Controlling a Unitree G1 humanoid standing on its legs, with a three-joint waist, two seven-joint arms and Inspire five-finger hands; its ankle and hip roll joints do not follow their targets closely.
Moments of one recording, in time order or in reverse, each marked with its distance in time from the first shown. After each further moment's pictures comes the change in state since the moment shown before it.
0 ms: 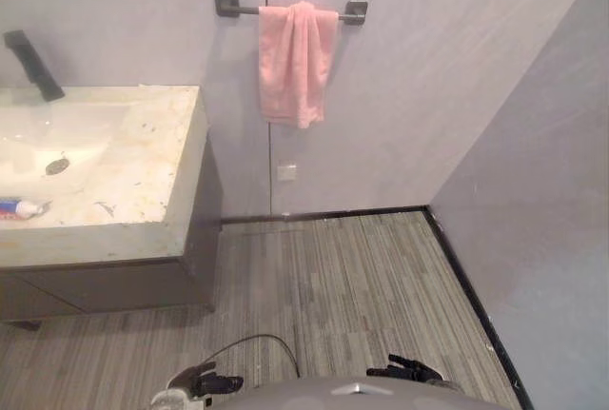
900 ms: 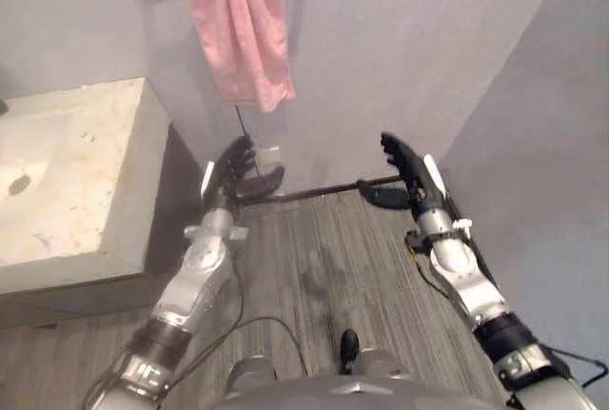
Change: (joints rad) left arm -0.185 0.114 -0.140 -1.171 -0.067 -0.009 0.463; right arm -0.245 -0.273 0.137 -0.928 -0.163 -0.252 -0.291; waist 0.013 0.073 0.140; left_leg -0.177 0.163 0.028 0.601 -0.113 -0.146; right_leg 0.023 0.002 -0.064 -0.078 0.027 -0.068
